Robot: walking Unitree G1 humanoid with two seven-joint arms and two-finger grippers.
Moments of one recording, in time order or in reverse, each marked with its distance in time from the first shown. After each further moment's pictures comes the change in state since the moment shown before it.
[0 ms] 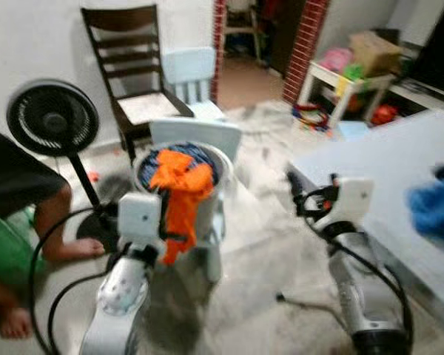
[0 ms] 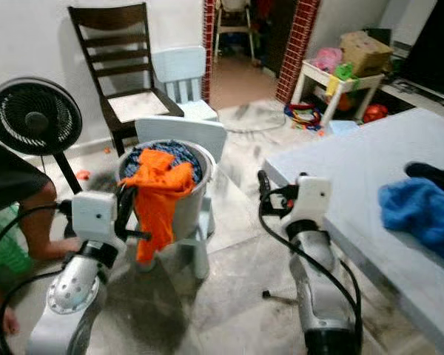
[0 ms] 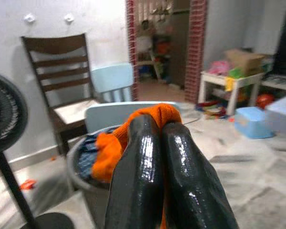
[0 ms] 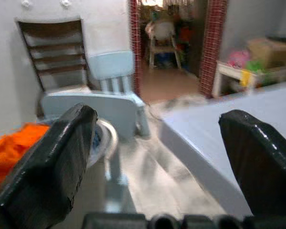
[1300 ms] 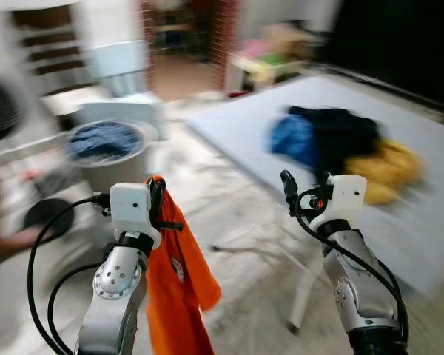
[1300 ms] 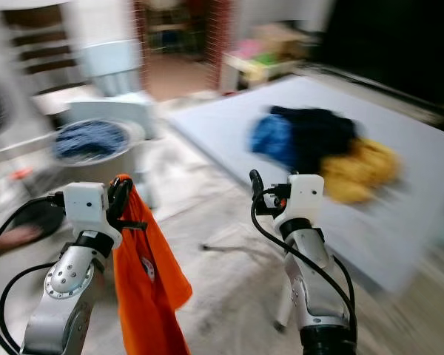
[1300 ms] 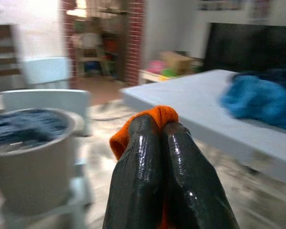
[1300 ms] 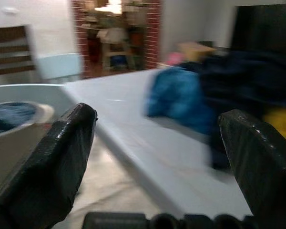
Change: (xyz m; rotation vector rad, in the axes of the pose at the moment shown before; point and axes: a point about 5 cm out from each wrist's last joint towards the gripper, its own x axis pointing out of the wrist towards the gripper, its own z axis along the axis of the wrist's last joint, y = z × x) left arm 0.013 0.006 -0.005 -0.117 0.024 0.017; right arm 0.004 0.007 0.001 -0.021 -0.003 0.045
